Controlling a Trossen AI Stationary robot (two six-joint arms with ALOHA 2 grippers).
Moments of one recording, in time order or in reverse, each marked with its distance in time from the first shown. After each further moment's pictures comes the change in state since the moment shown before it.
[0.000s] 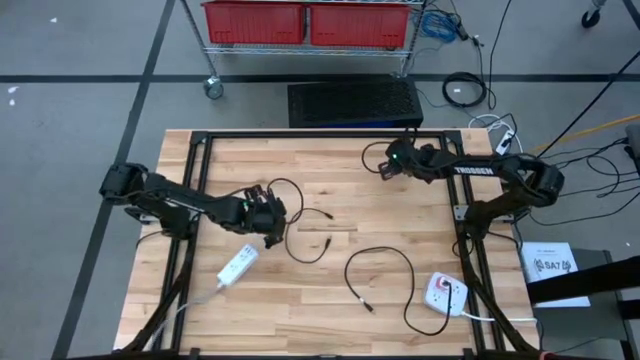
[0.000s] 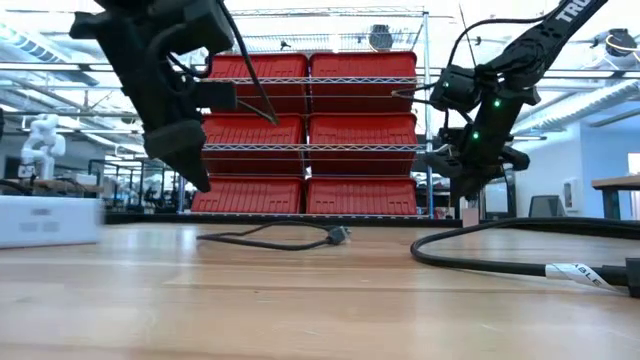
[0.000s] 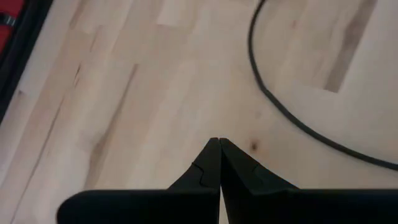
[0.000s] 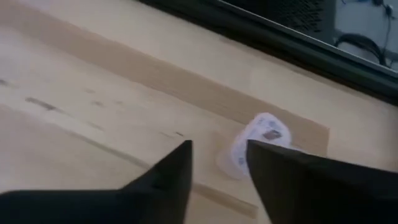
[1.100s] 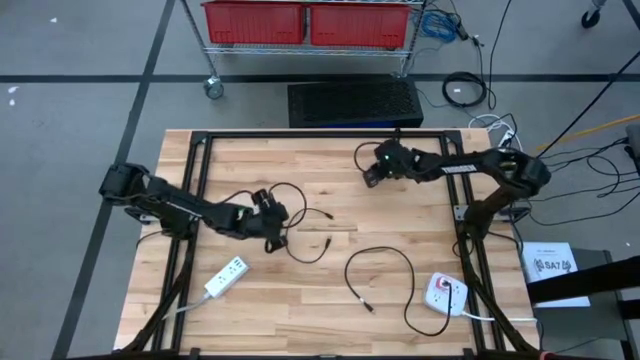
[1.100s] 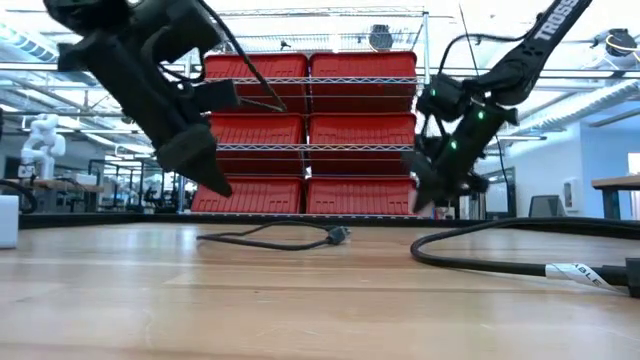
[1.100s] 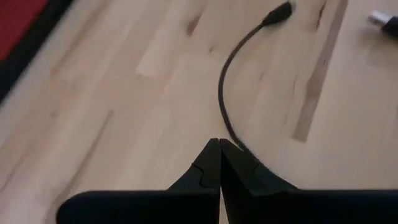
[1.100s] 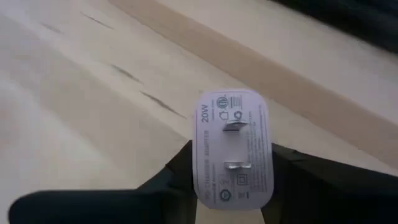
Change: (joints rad) left arm -0.025 -0.003 -0.148 0.404 -0.036 0.086; right arm 0.020 0.155 -0.001 0.293 -0.284 -0.103
